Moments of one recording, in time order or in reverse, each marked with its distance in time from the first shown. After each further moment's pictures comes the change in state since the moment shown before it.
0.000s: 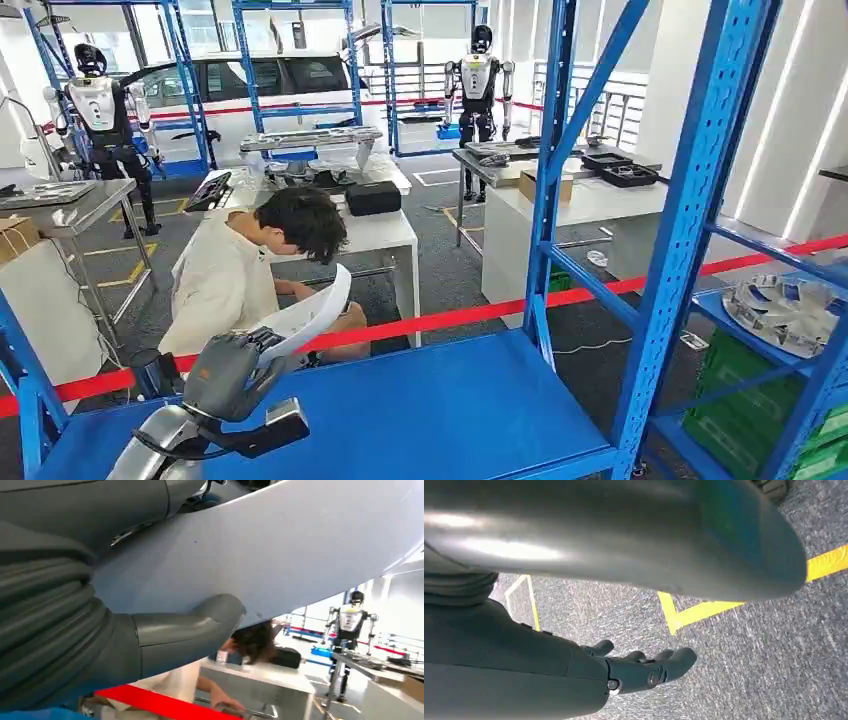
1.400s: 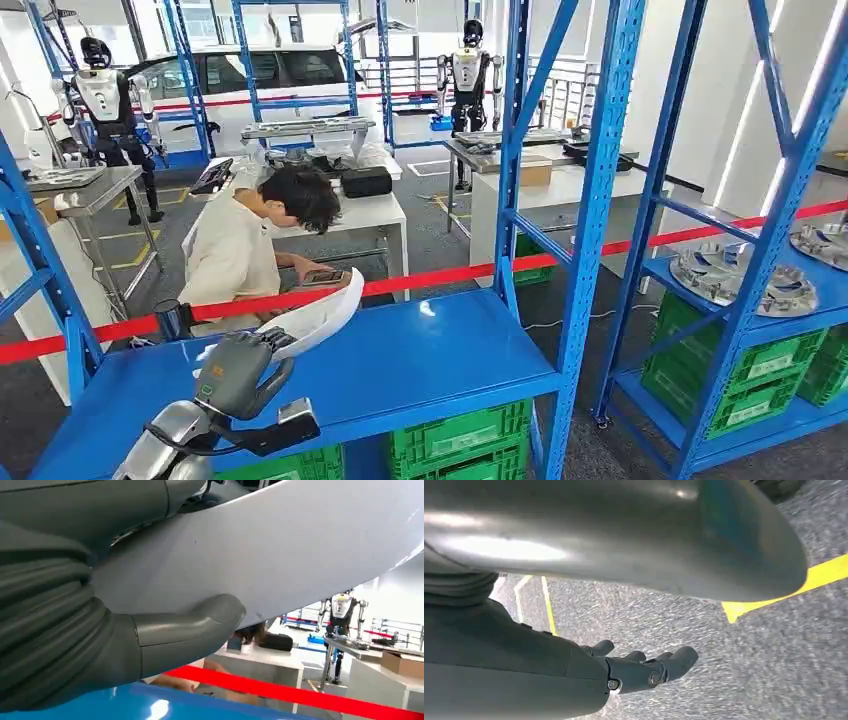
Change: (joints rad) left arm -0.036 -0.009 -0.047 0.037 -0.018 -0.005 0.019; right arm -0.011 0.001 -0.021 0.000 0.010 0.016 -0.001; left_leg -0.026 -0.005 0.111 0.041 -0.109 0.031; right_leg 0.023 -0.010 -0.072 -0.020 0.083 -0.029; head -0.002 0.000
